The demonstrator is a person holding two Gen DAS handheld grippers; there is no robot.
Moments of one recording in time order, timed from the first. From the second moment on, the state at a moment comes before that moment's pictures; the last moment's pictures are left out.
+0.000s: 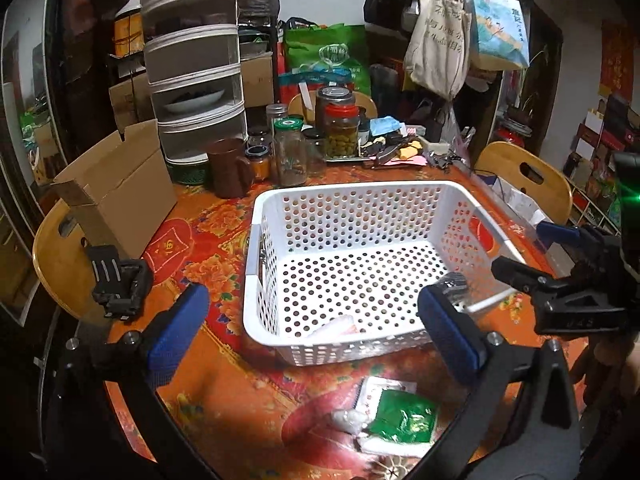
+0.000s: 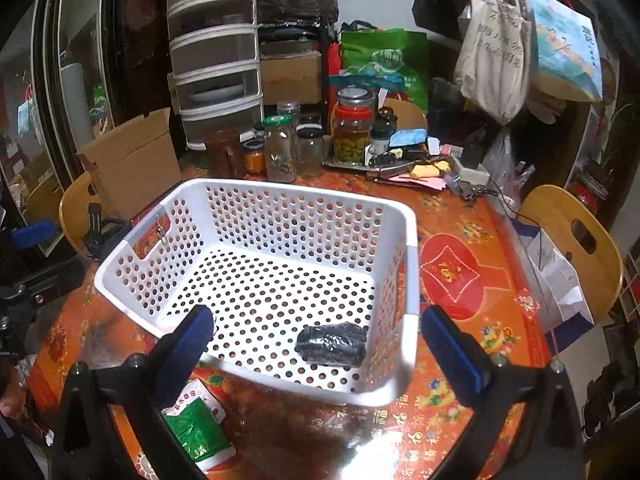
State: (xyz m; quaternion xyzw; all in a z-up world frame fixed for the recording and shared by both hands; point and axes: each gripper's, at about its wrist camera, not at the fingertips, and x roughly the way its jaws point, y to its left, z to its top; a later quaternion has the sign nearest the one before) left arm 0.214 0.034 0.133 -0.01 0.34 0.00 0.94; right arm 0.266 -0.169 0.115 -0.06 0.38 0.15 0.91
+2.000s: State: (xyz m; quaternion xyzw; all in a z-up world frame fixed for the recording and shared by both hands) left arm 0.105 -0.008 -0.050 -0.03 0.41 -0.08 0.91; right arm 0.174 -0.162 -0.030 -0.05 0.45 0.19 0.87
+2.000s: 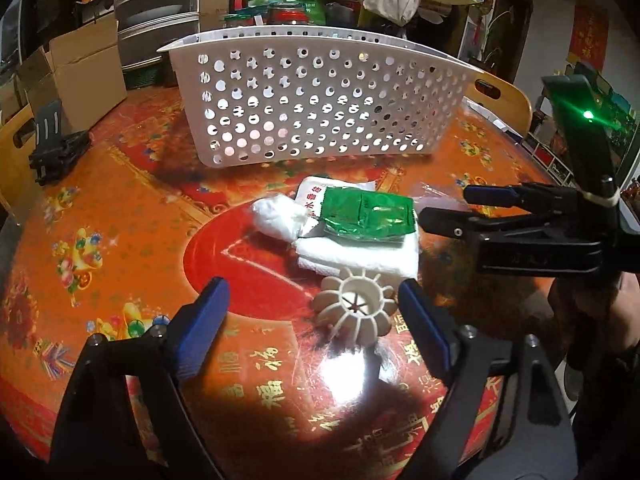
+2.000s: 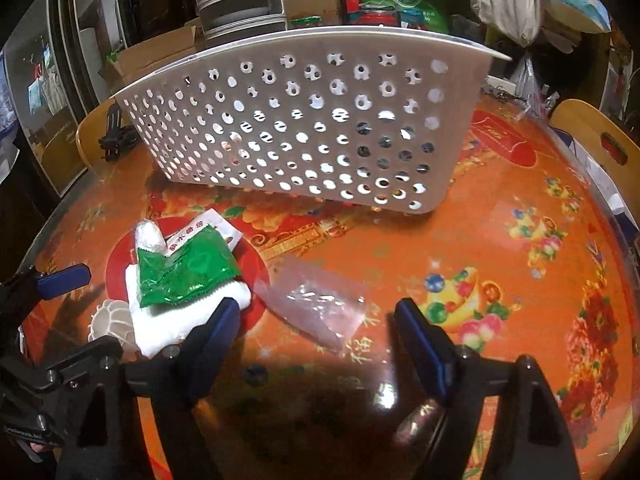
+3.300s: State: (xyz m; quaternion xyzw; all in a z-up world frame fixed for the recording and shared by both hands) left arm 0.103 0.025 0.016 -0.01 0.34 -0.05 0.94; right arm 0.149 -0.191 0.045 -0.05 0.36 0.19 0.91
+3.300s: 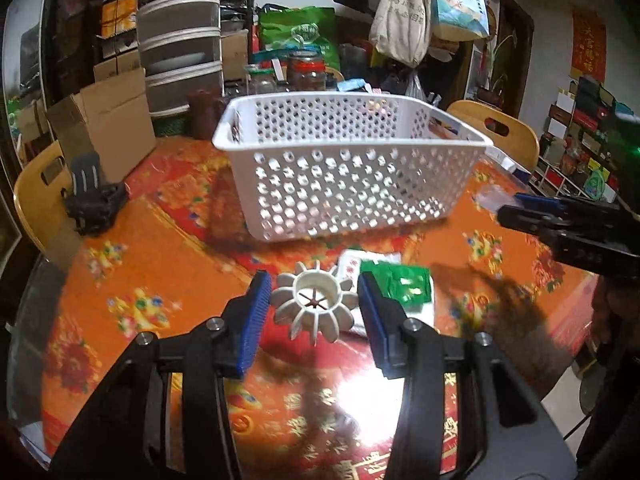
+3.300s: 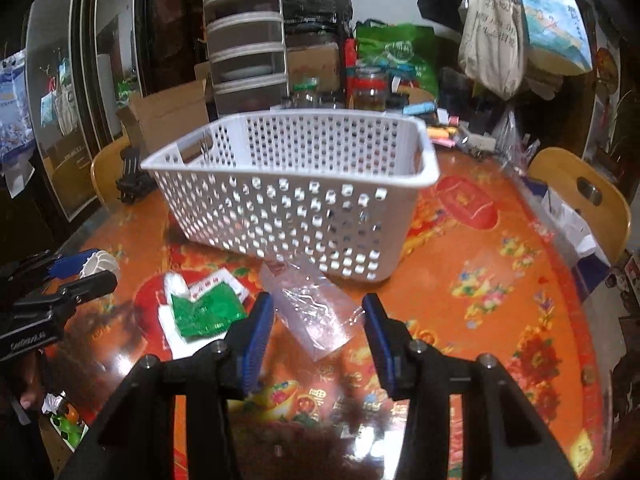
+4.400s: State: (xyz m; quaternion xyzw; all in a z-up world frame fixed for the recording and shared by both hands) left arm 0.314 0.027 0.123 0.00 0.39 -0.02 0.92; right arm 0.300 -0.155 0.118 -0.08 0.40 0.16 0.90
